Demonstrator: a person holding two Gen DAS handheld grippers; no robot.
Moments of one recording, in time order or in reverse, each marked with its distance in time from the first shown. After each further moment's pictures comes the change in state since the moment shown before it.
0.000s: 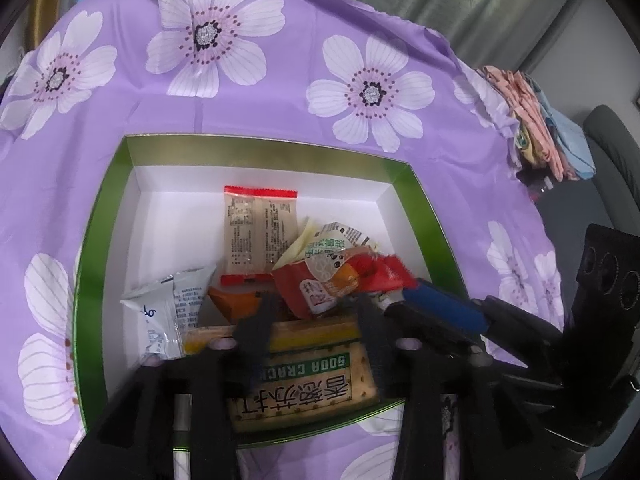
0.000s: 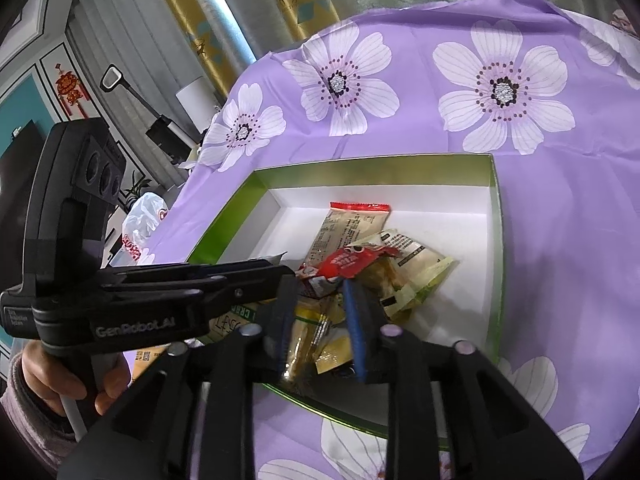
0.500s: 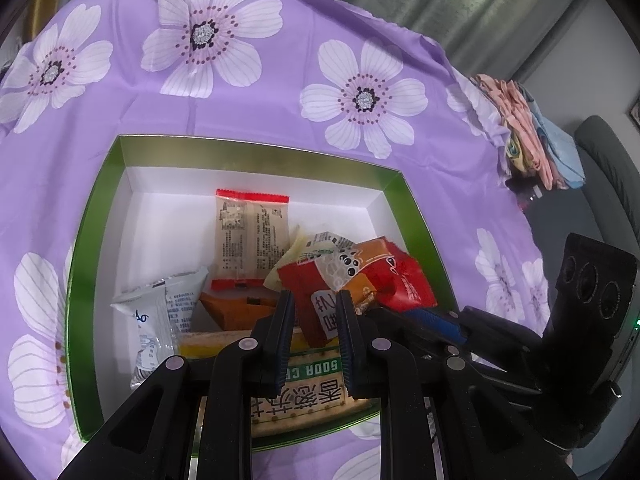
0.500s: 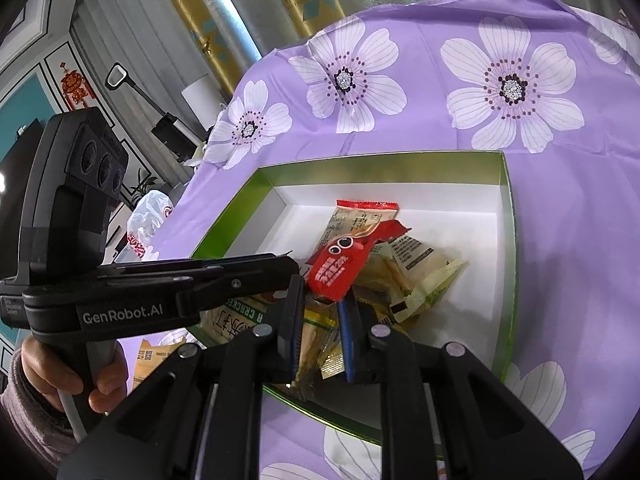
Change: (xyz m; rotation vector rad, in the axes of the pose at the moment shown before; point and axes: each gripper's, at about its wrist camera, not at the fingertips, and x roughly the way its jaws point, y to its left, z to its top) left arm 0.002 0.004 0.001 -0.021 -0.006 -0.073; right arm 0.007 0.001 0.001 -0.011 0.016 0.032
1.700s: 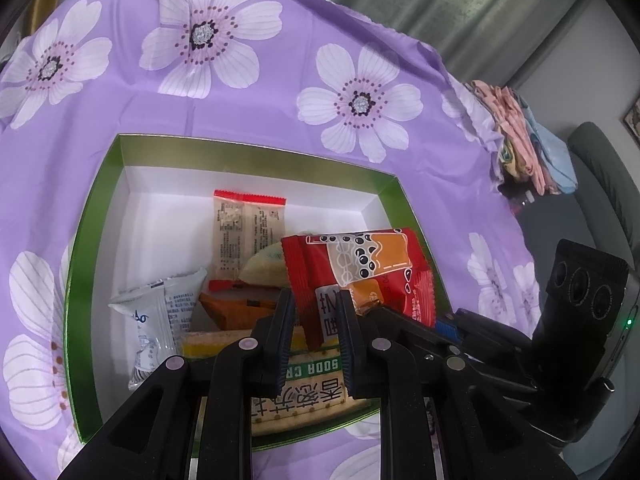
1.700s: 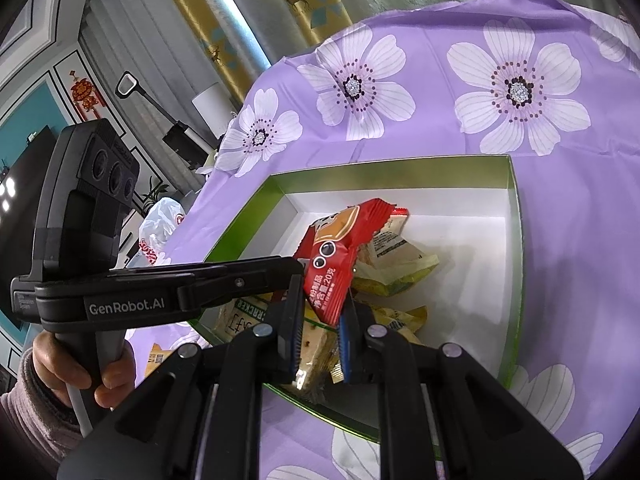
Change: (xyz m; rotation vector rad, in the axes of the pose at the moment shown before) left arm -0.005 0.002 0.002 -0.012 -0.006 -0.028; right arm -0.001 -0.002 -0.001 0.010 -0.028 0.049
